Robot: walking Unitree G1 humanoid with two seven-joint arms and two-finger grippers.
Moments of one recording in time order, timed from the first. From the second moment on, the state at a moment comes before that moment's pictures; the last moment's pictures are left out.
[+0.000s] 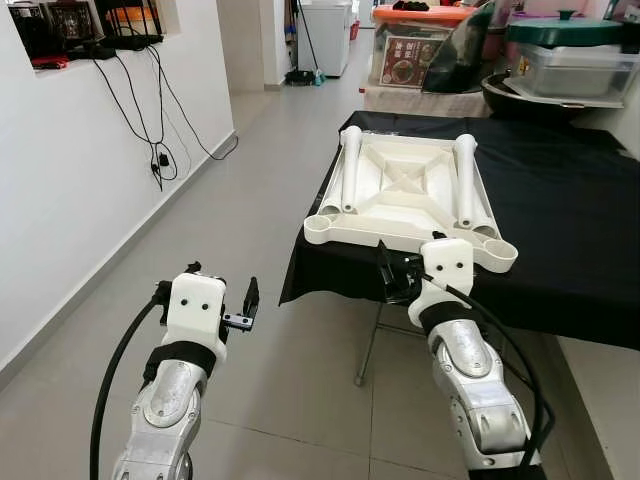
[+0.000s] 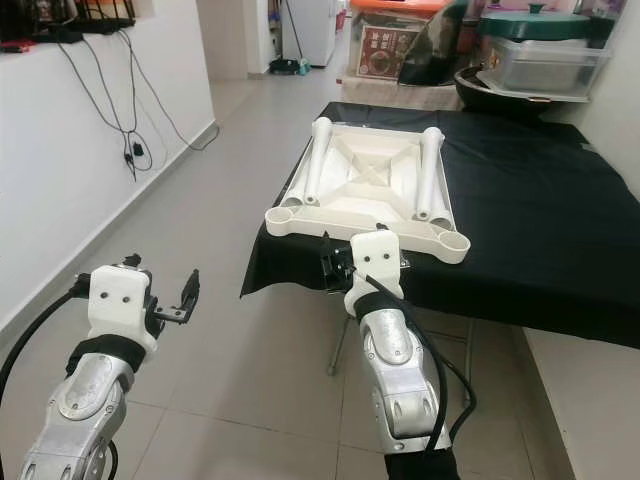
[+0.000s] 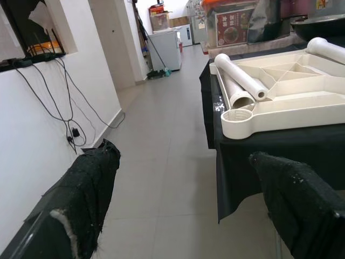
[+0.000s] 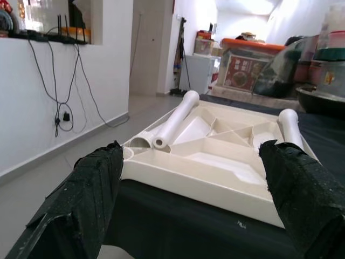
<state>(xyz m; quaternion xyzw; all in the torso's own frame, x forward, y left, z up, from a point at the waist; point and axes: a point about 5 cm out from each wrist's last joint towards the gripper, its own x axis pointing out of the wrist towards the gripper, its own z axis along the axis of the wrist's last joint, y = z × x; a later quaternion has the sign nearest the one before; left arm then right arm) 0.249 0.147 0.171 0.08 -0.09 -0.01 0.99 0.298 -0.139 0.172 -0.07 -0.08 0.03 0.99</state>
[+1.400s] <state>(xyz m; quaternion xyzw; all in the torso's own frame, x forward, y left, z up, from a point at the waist) 0.259 0.136 0.180 0.07 -0.13 -0.05 0.99 0.309 -0.155 0.171 -0.06 -0.08 0.02 0.99</state>
